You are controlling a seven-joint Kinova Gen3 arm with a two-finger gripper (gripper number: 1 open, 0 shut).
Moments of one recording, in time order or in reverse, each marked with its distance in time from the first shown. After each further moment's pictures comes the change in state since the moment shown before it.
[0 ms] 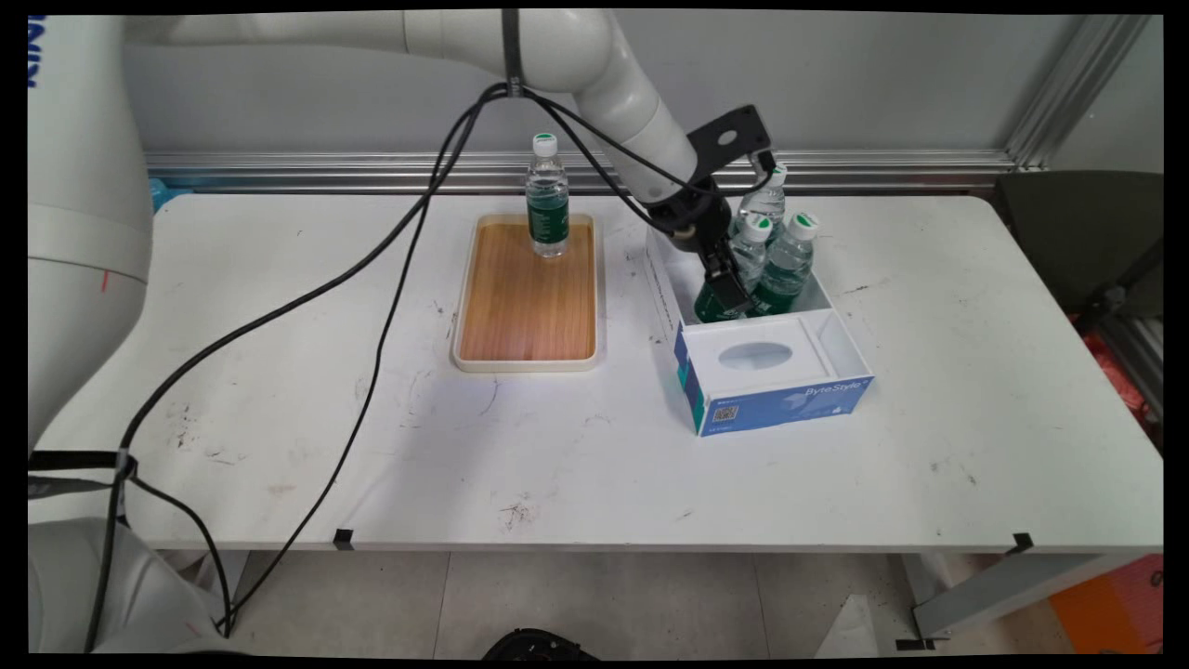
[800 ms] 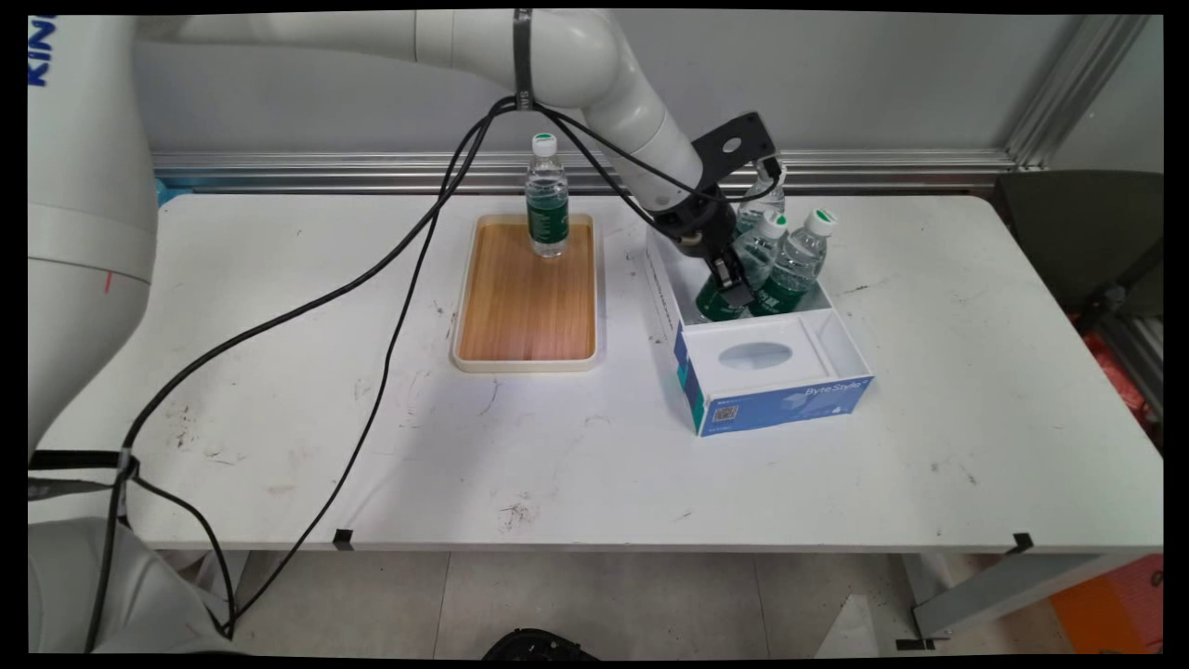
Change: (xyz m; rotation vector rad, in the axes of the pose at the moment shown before) arm 0.000 0.002 0.008 0.018 0.014 -0.026
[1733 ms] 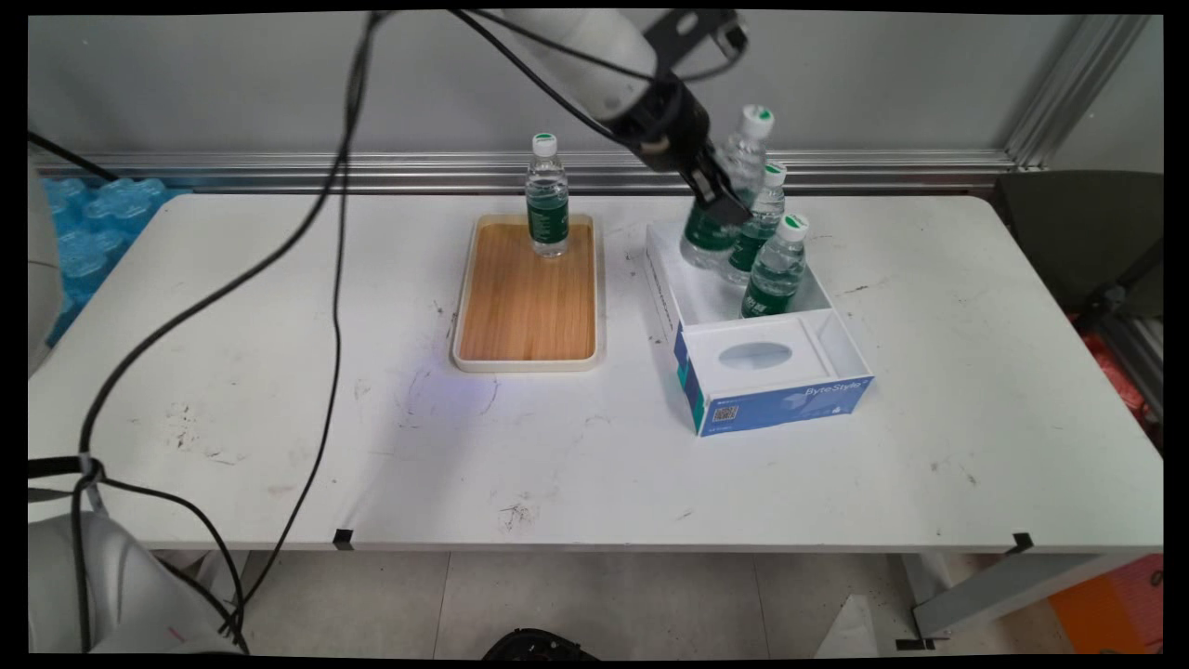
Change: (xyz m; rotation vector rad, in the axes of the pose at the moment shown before) arm 0.004 0.004 -0.125 0.056 0.130 -0.059
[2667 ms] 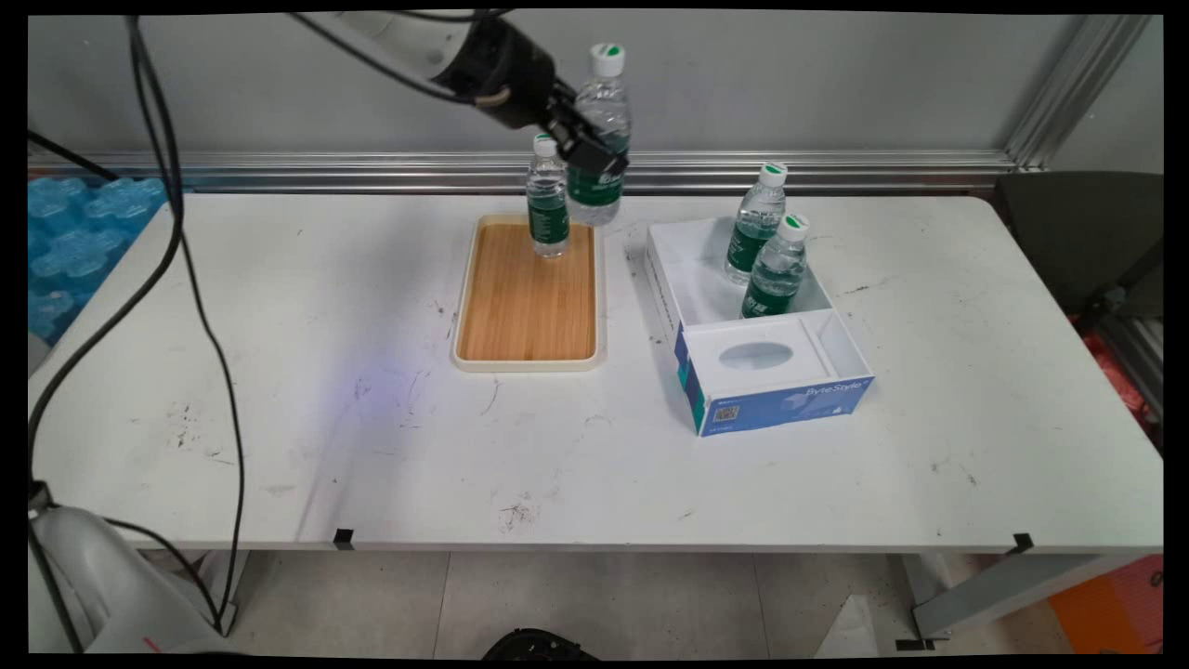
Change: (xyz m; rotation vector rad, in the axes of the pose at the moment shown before) arm -0.091 -0.016 -0.115 0.115 0.060 -0.120
